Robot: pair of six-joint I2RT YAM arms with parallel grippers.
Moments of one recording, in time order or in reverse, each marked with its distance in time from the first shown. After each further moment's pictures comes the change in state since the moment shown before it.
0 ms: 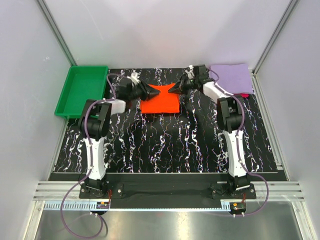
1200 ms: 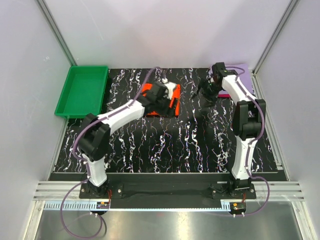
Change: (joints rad) left arm -0.385 -0.322 0.073 -0.887 -0.510 0.904; right arm -0.100 -0.301 -0.137 -0.675 0.430 -0.329
